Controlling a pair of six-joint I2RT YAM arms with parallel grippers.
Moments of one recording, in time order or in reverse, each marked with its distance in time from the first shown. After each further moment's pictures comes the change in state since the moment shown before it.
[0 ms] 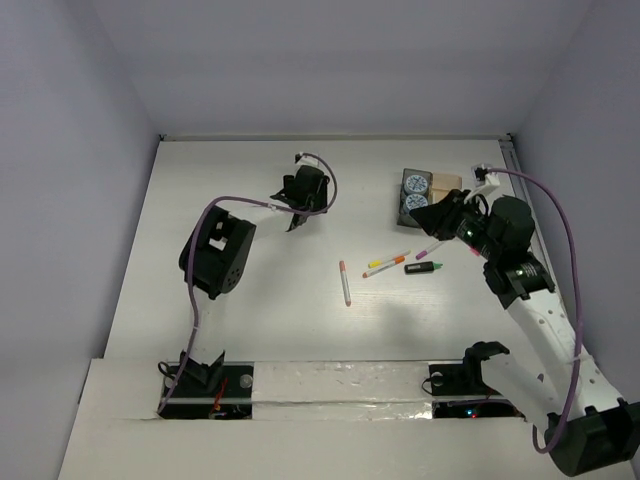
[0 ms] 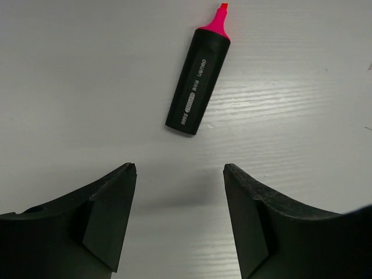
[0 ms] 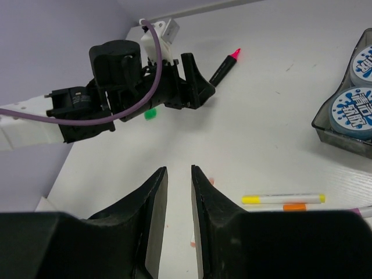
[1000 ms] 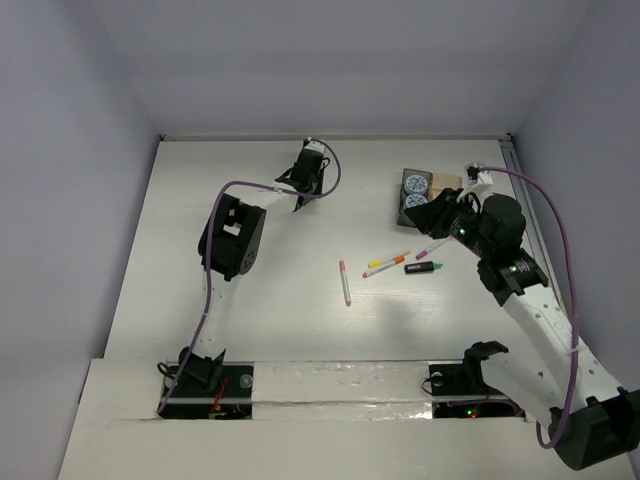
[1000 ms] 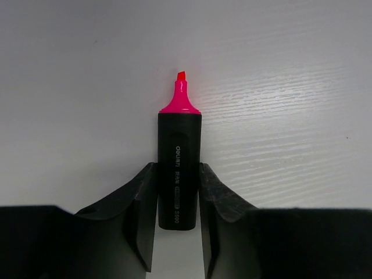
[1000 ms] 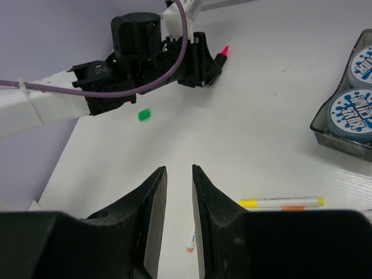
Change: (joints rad) left arm 0.070 0.259 0.342 -0.081 0.112 0.162; right arm 0.052 0.051 -0.001 0.033 0.052 -0.005
